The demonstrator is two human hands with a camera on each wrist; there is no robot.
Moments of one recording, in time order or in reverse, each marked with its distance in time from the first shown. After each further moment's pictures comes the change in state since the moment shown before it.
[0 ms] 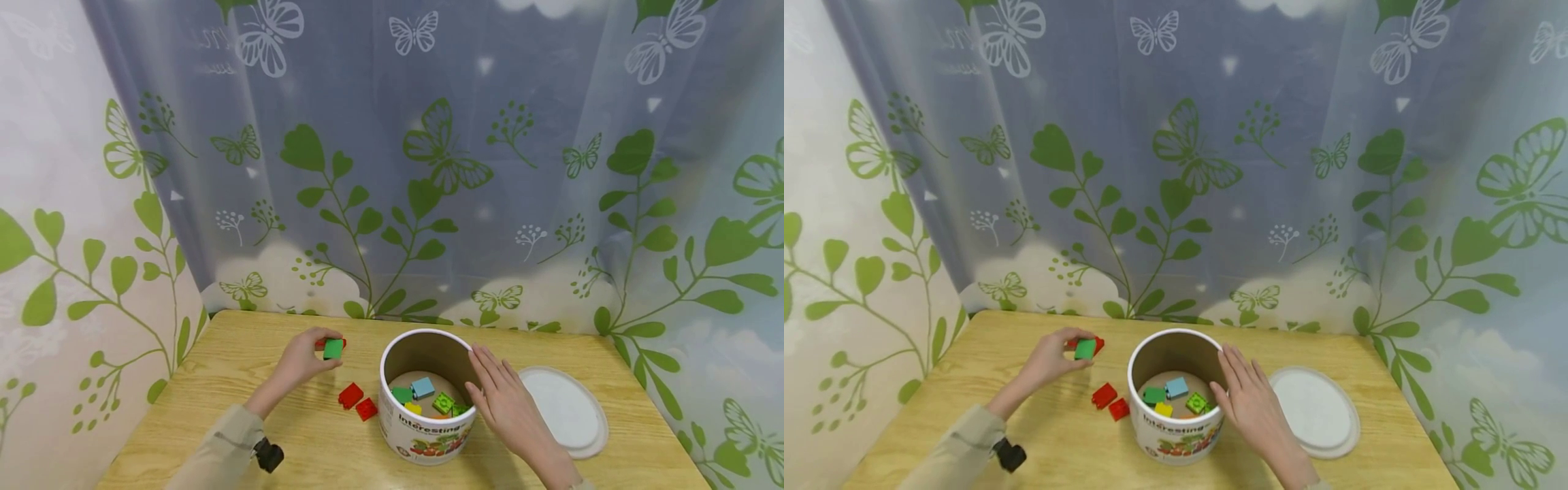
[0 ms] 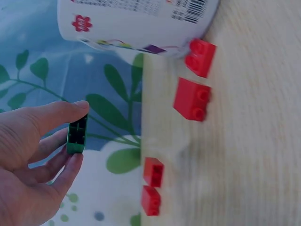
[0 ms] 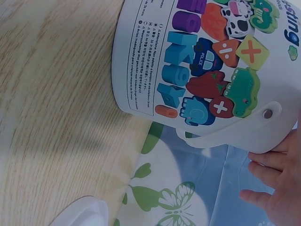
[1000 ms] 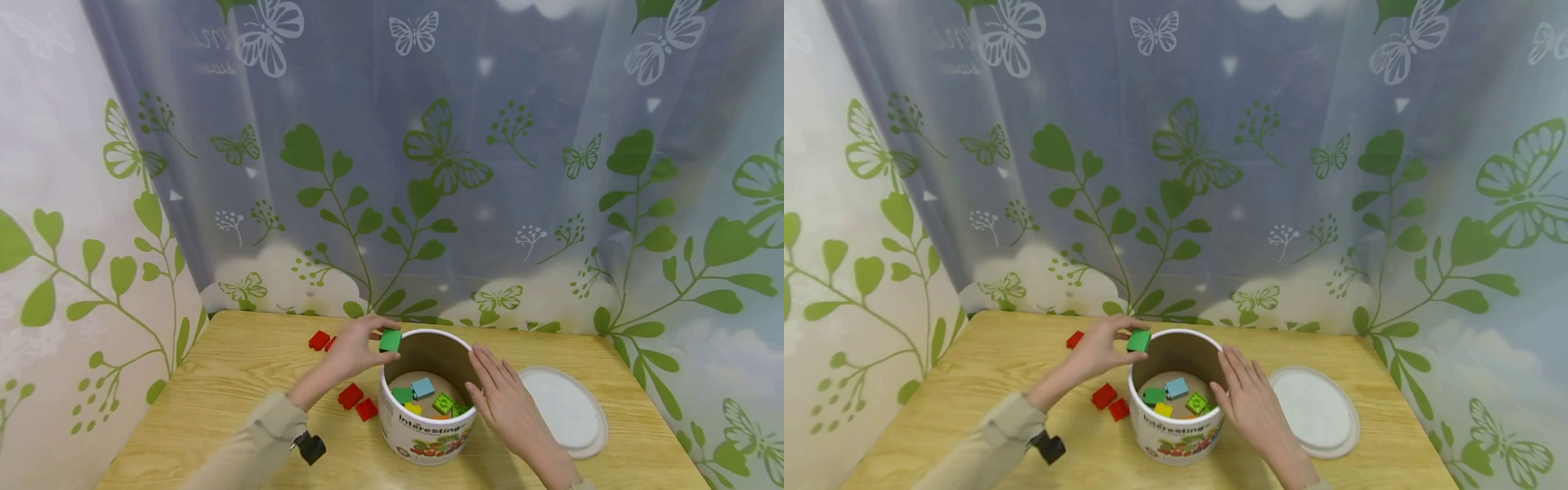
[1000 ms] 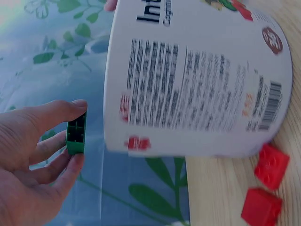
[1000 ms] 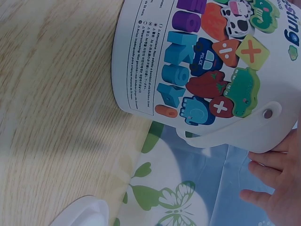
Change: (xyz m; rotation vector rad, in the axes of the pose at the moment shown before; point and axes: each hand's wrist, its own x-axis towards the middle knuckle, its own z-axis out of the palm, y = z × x) left_hand 0.024 0.092 0.019 -0.140 -0.109 0.204; right_hand 0.000 0.000 0.000 -0.005 0.006 -0.003
